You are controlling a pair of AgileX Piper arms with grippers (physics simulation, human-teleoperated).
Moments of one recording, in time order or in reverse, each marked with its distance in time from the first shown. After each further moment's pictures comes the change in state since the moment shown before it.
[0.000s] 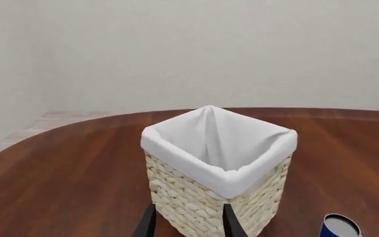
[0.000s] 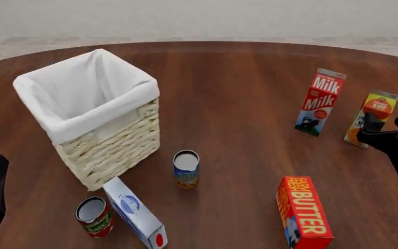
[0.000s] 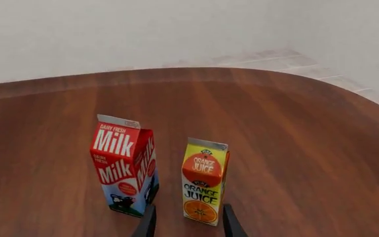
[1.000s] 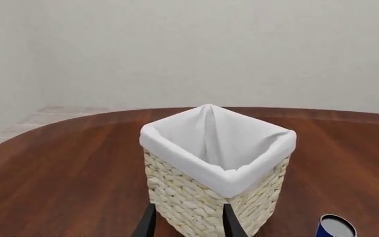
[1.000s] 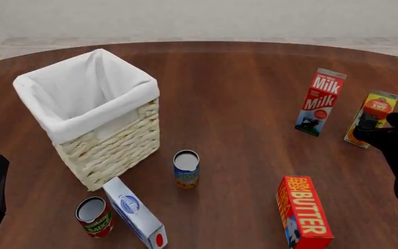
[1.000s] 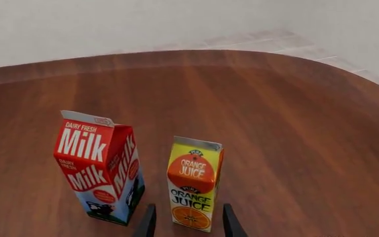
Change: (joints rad) left arm 0.001 0.000 0.000 0.008 -0.026; right arm -0.034 0.192 -0.141 0.018 0.003
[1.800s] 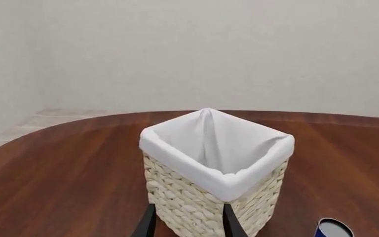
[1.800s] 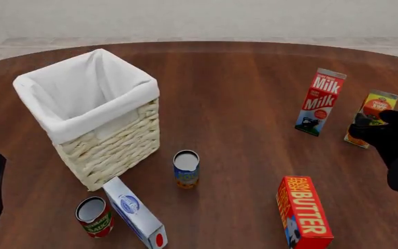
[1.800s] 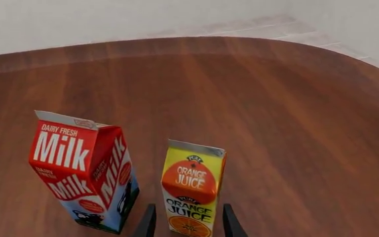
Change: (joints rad) left arm -0.002 0.000 -0.018 0.007 -0.005; right arm -0.004 0.105 -0.113 0.061 0.003
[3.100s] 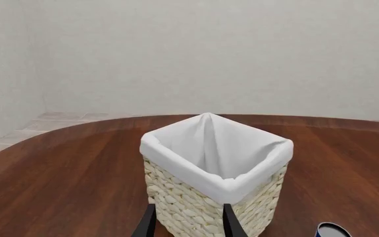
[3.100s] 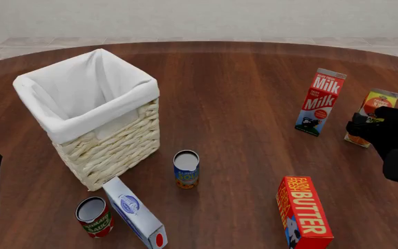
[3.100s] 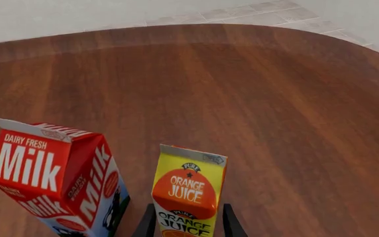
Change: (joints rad) left arm 0.000 0.000 -0.021 0.006 0.001; right arm -0.014 0.098 -0.128 0.080 0.006
